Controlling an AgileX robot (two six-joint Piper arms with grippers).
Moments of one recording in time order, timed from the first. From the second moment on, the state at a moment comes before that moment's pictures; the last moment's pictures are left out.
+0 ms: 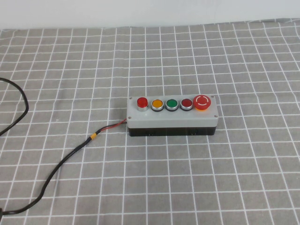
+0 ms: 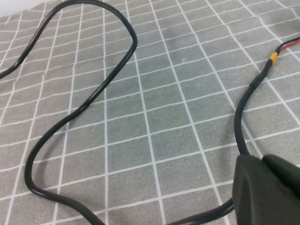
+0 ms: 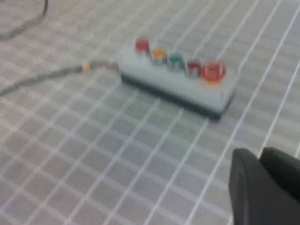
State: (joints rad) right arm 0.62 0.53 -0.81 -0.06 0.83 0.15; left arm -0.14 -0.01 0.03 0.15 0.39 0.12
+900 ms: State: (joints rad) right arm 0.14 0.00 -0.03 -0.08 0.35 0.15; left arm -0.14 -0.01 0.03 0.15 0.39 0.12
